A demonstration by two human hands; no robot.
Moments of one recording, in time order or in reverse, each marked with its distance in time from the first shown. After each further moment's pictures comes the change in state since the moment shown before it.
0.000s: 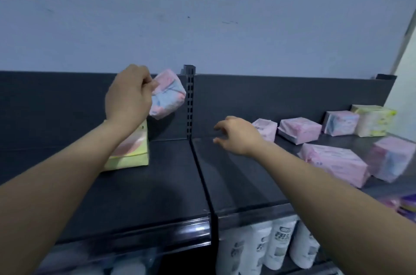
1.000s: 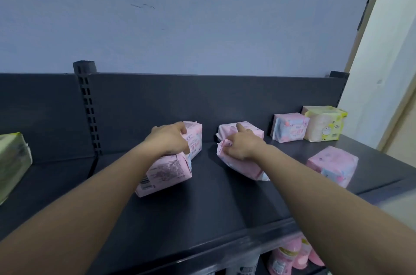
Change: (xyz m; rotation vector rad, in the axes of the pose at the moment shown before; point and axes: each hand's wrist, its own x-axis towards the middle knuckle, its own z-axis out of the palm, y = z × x) left_hand -0.018 0.188 0.253 0.083 -0.993 -0.349; right_hand 0.004 0.262 -0.014 -0.097 -0.354 0.356
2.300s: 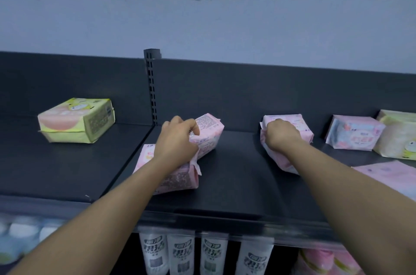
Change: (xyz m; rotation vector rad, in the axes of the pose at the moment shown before) left_hand -0.091 -0.018 0.035 -0.030 0.545 -0.058; right_hand 0.018 0.016 0.005 -0.042 0.267 -0.063
